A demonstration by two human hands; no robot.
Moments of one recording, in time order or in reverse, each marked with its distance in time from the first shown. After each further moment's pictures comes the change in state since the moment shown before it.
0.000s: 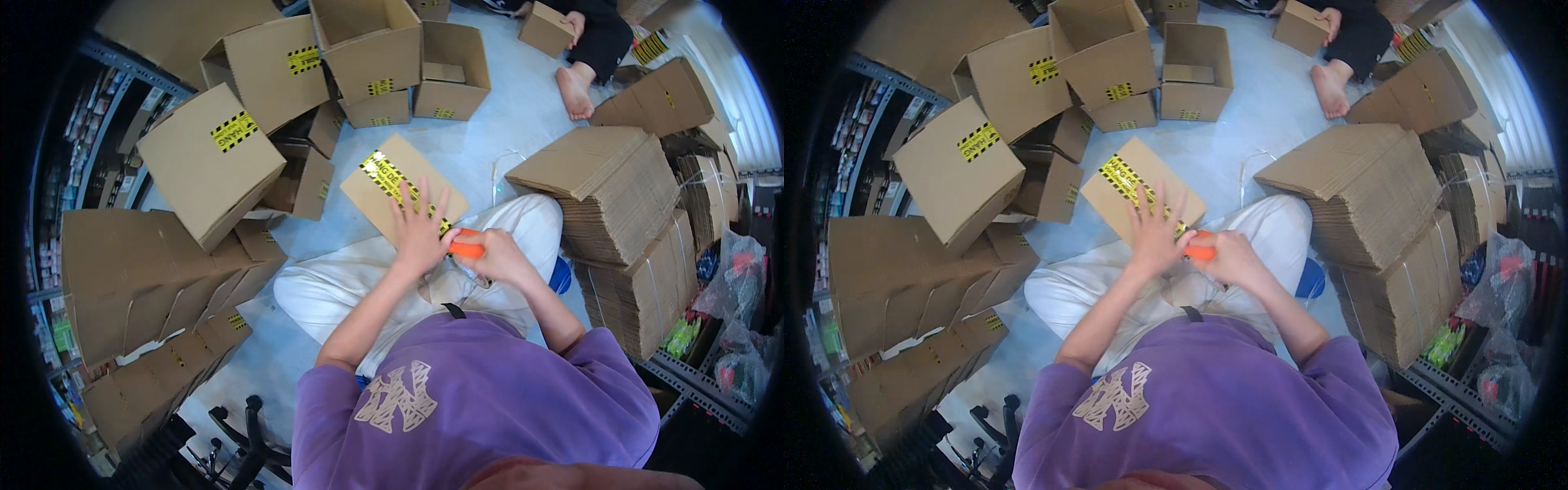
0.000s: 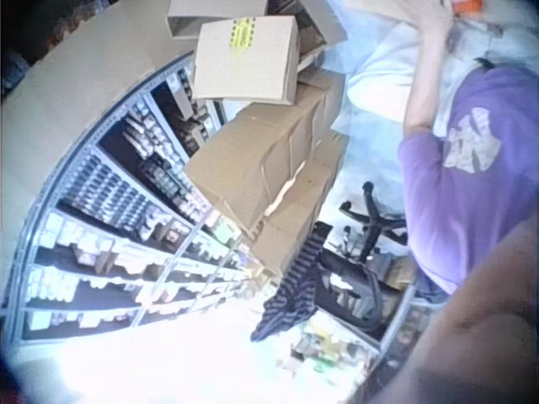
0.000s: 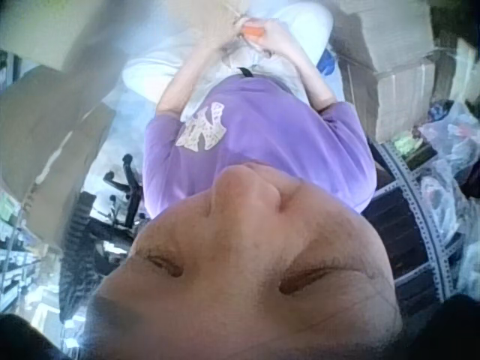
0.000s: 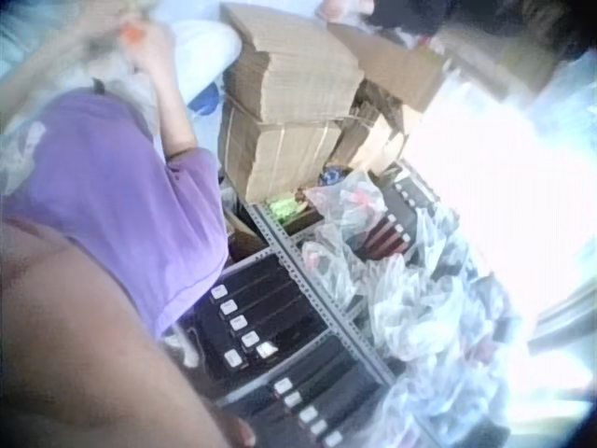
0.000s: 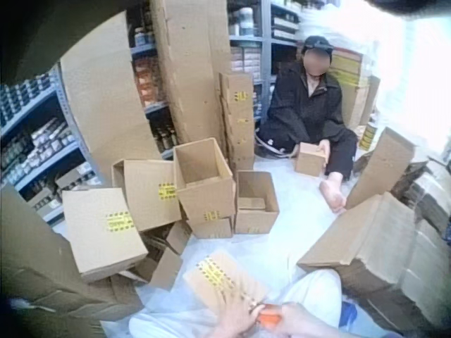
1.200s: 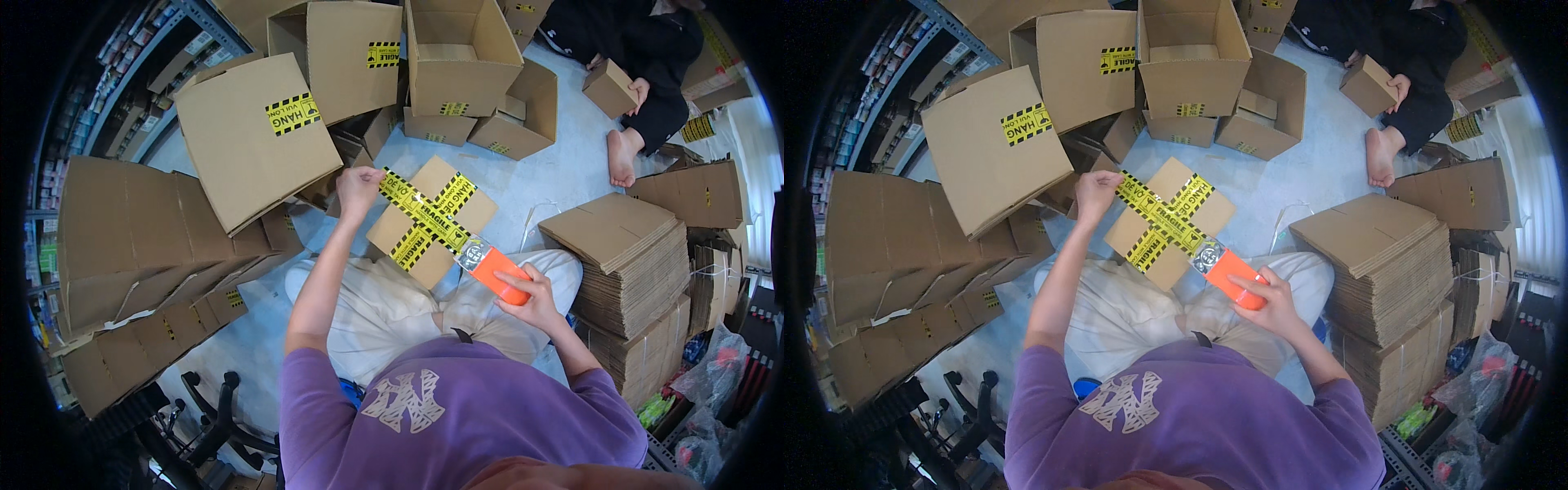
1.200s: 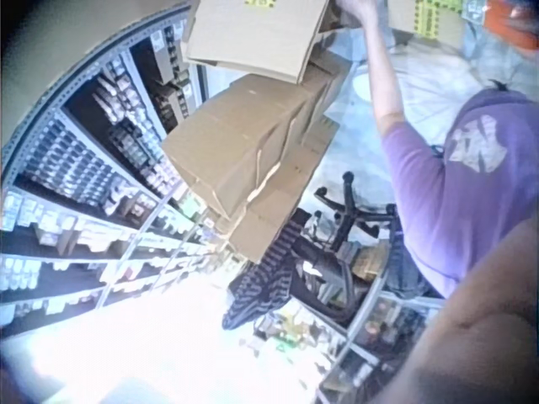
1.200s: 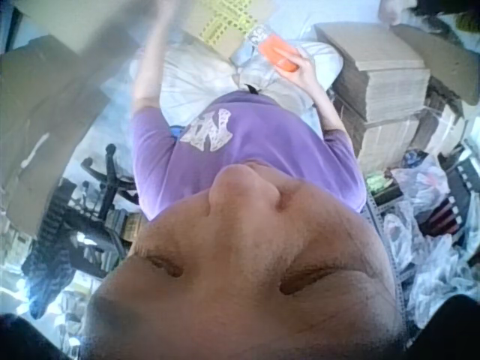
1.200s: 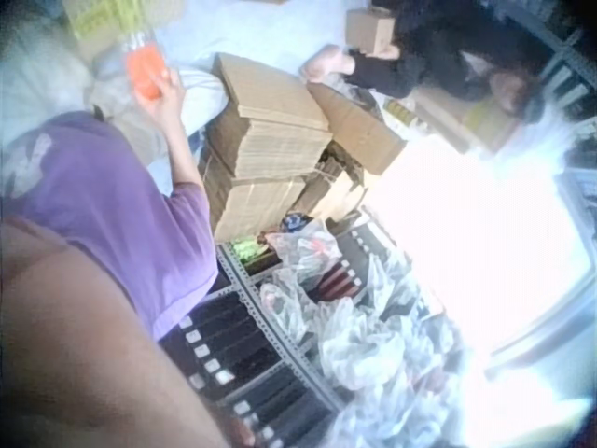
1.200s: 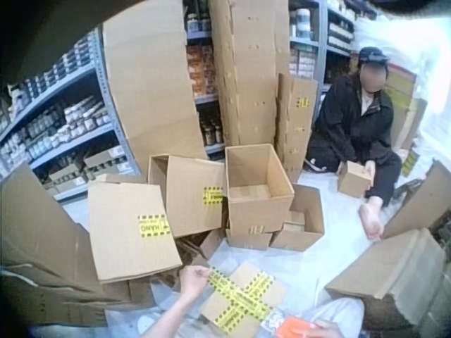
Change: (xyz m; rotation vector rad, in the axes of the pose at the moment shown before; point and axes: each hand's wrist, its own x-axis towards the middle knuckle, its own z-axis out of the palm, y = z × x) left_hand 0.052 -0.203 -0.028 -0.595 0.259 -0.618; right_hand 0.016 0.043 -0.003 0.011 0.157 -0.390
